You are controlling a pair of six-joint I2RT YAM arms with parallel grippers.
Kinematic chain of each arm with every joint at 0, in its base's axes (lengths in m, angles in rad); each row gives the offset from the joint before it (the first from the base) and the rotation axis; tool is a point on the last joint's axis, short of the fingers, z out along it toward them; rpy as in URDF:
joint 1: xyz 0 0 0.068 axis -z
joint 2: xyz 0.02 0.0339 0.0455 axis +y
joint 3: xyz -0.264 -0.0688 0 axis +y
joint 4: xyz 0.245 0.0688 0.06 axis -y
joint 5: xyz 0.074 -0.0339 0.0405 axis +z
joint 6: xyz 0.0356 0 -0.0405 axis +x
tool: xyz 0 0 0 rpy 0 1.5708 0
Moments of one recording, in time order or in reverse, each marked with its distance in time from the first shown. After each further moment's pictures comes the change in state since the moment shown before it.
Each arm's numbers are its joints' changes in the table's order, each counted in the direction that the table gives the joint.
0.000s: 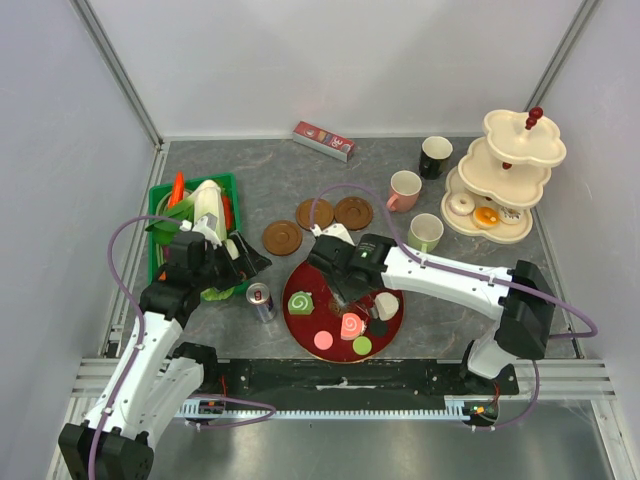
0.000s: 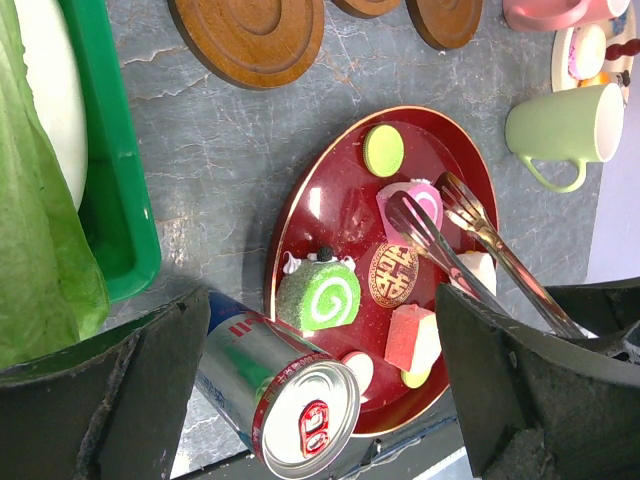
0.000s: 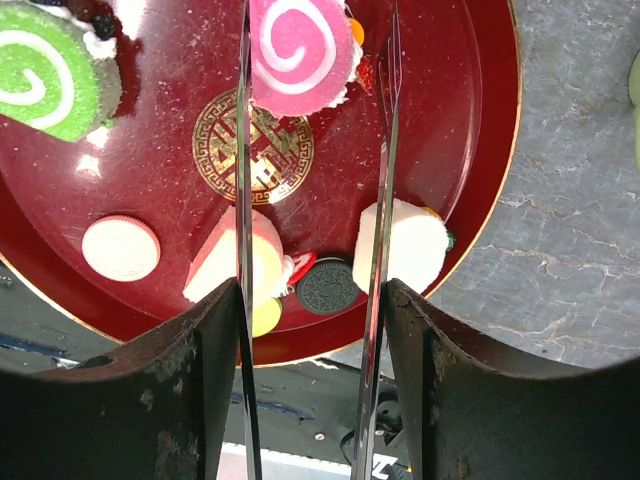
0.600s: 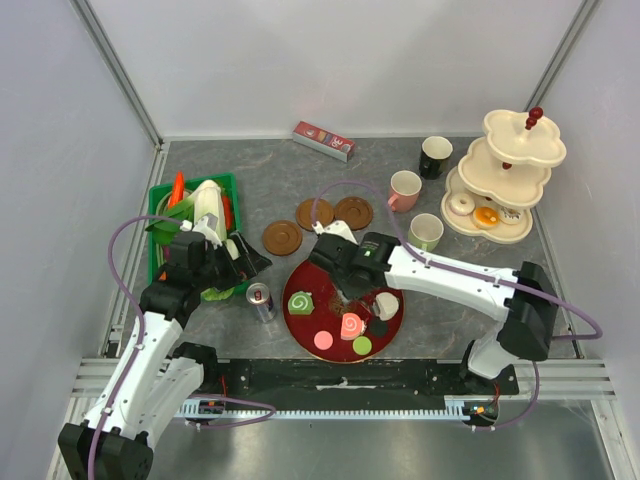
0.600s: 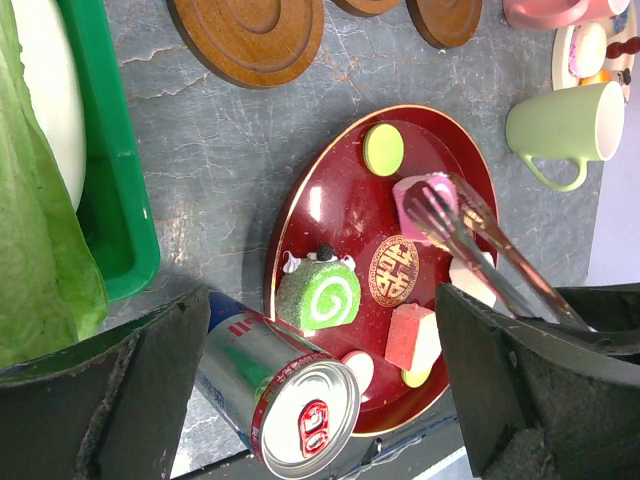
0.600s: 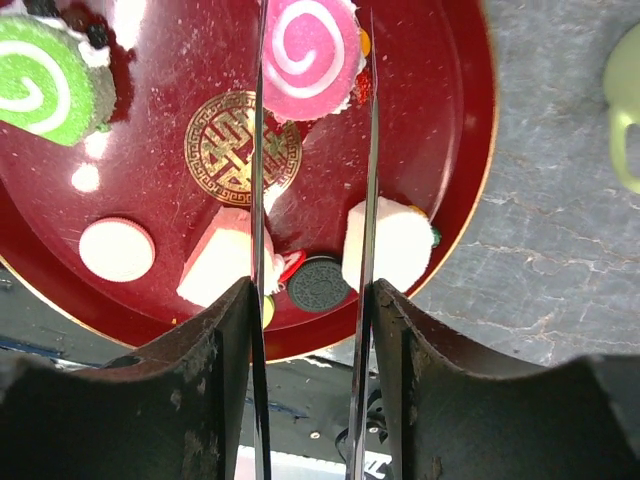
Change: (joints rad) left arm 0.005 0.000 0.000 0.000 0.003 0.000; right arm 0.010 -0.003 -0.003 -0.010 -0.009 0.000
